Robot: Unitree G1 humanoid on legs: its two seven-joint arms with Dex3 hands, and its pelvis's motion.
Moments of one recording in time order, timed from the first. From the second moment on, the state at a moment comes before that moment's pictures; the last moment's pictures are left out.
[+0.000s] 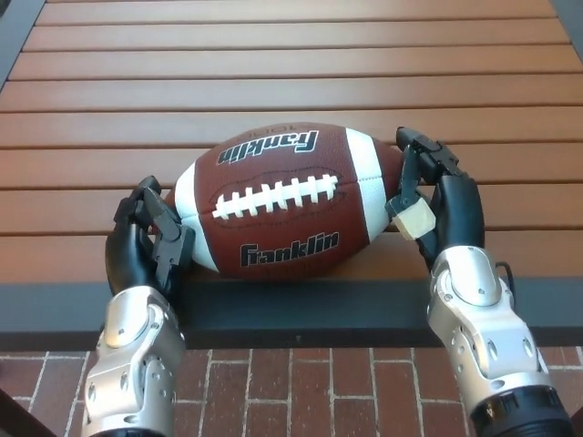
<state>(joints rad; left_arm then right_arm) -0.40 -0.10 0.27 0.38 -0.19 0.27 0.21 -0.52 0.09 -0.02 0.48 0.03 0.07 -0.21</state>
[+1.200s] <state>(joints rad) -0.37 -0.14 0.19 0.31 -0.22 0.13 0.43 -0.49 0.01 0.20 0.49 -0.09 -0.13 -0.40</state>
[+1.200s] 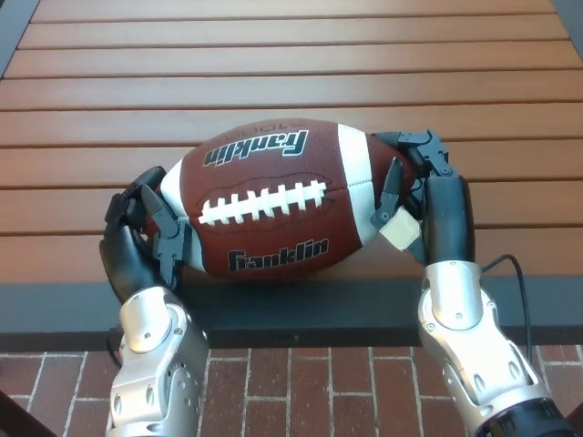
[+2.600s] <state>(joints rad) -0.12 -0.05 -0.30 -0.48 0.12 0.29 0.71 -0.06 0.06 0.31 -0.15 -0.06 -0.21 -0.72</state>
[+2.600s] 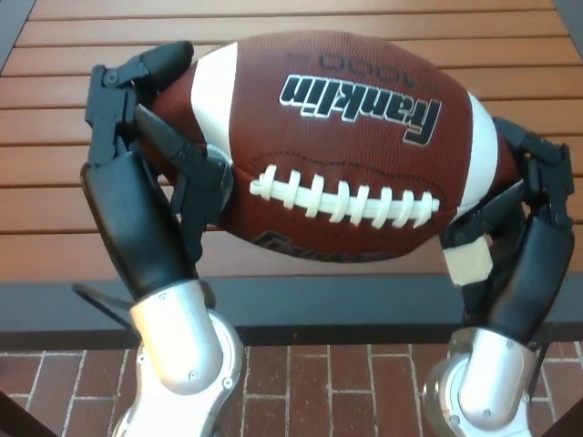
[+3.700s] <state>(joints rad) 0.22 0.06 -0.49 -0.65 0.15 0.29 0.81 0.31 -0.05 0.49 -0.33 -0.07 -0.21 -0.81</state>
